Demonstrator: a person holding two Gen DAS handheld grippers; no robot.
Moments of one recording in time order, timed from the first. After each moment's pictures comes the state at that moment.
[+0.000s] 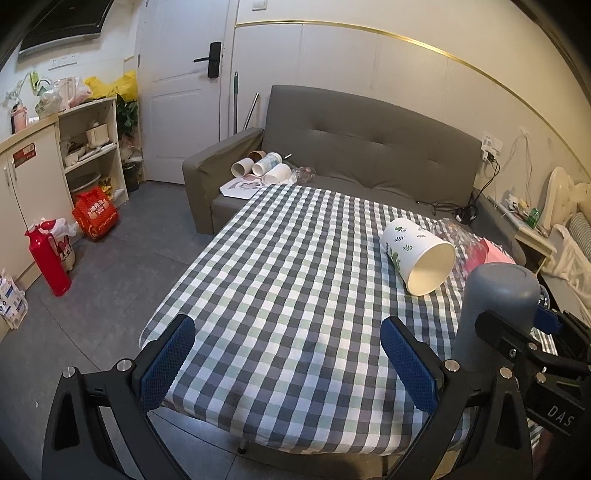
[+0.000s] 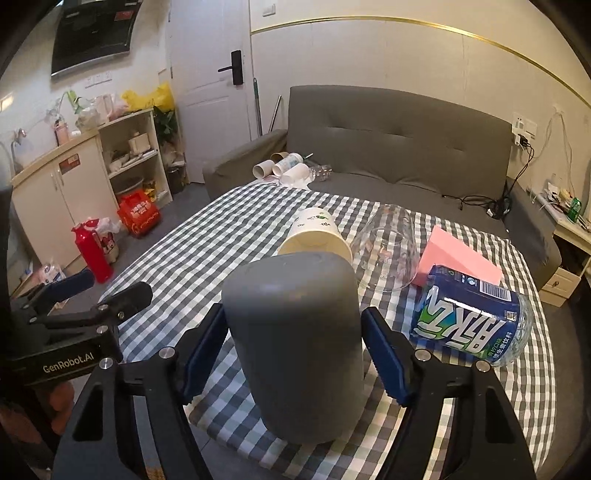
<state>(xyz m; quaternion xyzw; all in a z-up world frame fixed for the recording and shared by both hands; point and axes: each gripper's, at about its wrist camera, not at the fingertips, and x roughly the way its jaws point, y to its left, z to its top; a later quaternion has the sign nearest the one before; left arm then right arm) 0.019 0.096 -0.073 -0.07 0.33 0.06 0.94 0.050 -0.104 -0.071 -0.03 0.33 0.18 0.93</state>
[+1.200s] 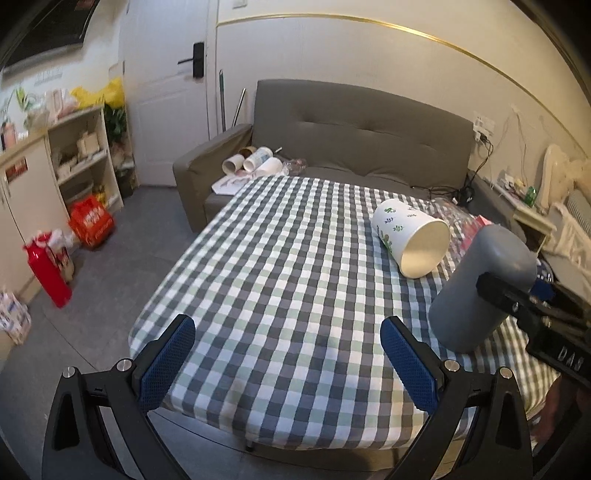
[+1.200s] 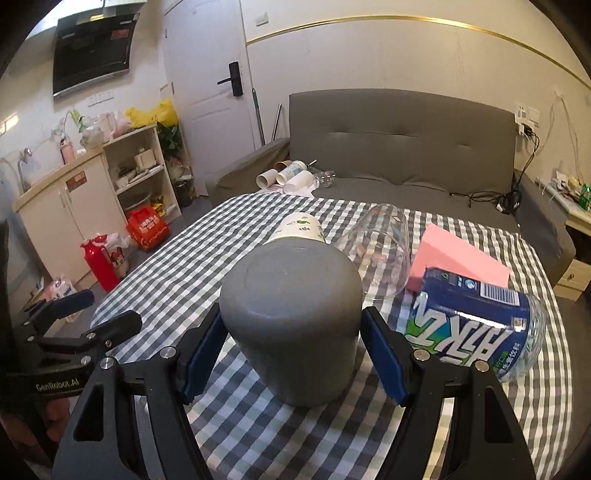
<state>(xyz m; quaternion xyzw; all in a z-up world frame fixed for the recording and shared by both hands) 0.020 0.079 -0.080 -0.03 0.34 0.05 0.94 0.073 -0.137 -0.085 0.01 0.32 0.20 0.93</state>
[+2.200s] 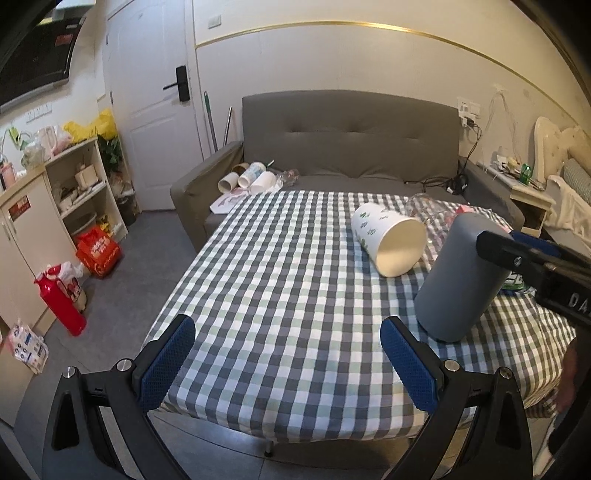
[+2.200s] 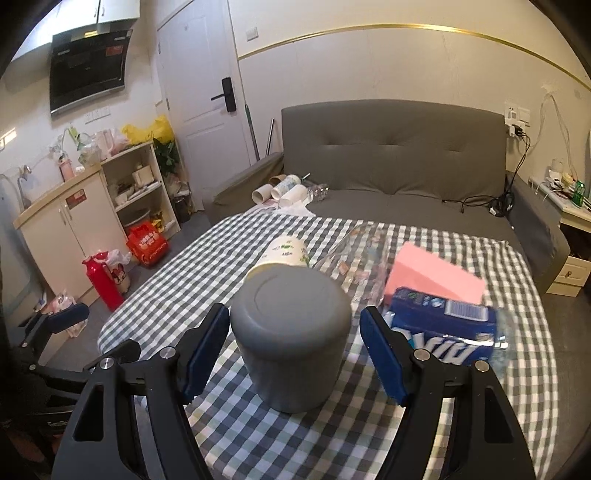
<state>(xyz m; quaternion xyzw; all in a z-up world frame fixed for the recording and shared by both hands) 0.010 0.047 -0.060 0.02 0.32 0.05 0.94 0.063 -0.161 -0.057 0.02 0.29 0.19 0.94</state>
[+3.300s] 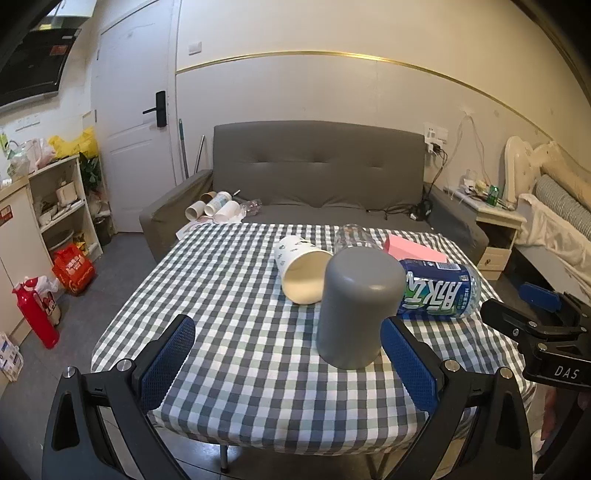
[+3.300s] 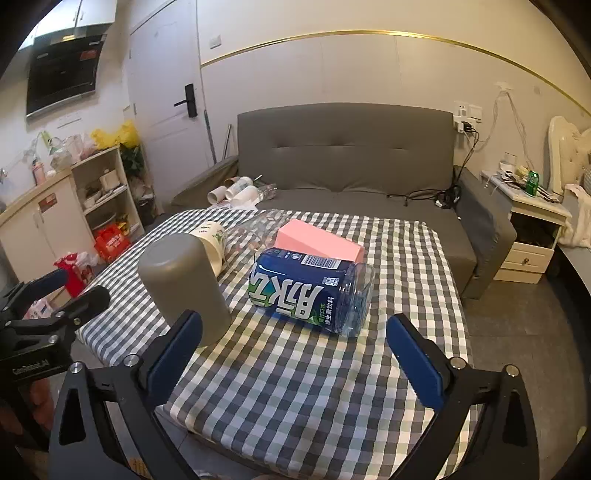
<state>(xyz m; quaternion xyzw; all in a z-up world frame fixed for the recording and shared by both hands) -0.012 -0.021 -0.043 0.00 0.27 0.00 0.96 0.019 -0.251 -0.061 0.02 0.29 0.12 0.95</state>
